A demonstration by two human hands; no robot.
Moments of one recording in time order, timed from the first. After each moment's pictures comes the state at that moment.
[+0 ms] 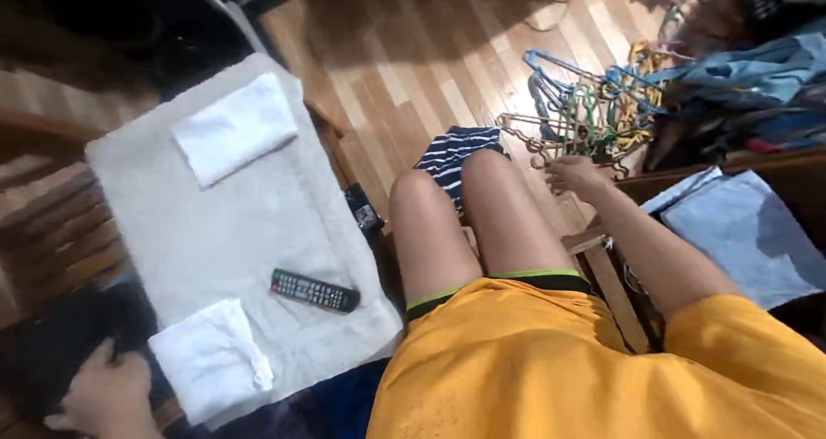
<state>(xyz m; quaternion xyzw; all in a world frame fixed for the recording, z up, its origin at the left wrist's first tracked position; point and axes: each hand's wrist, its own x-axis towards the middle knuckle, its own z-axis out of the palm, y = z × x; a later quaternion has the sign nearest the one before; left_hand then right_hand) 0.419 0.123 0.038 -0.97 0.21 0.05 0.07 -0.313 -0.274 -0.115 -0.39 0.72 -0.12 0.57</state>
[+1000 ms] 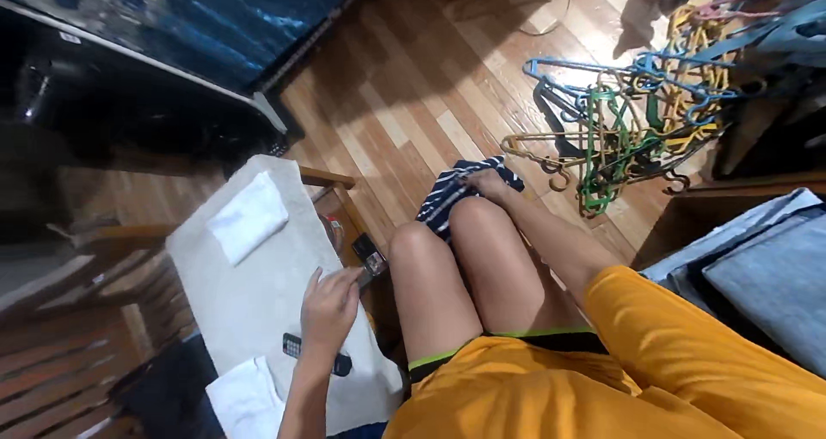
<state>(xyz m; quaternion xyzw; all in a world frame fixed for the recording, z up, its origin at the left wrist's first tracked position) 0.117 -0.128 -0.005 -0.69 0.72 0.06 -0.07 -0.202 -0.373 -0.257 -0.43 0.57 -0.20 0.67</state>
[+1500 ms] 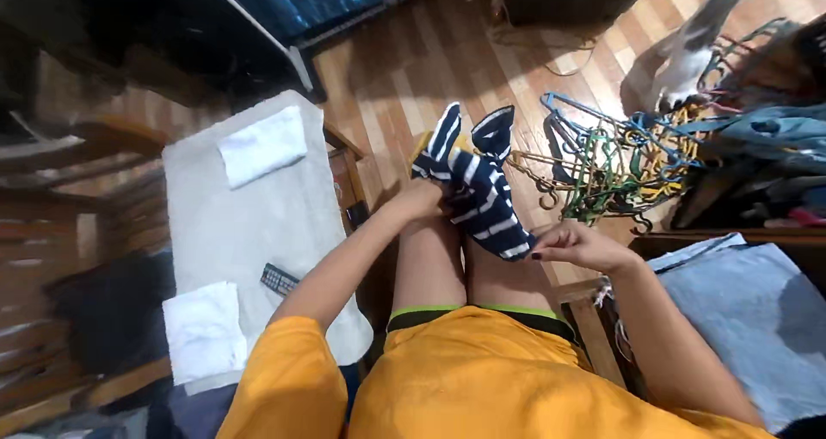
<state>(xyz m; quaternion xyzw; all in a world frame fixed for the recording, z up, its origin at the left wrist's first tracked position) -0.021 -0.257 -0.008 -0.56 0.76 0.32 0.08 -0.353 -0.249 -0.059 -0.67 0.24 -0.10 0.70</state>
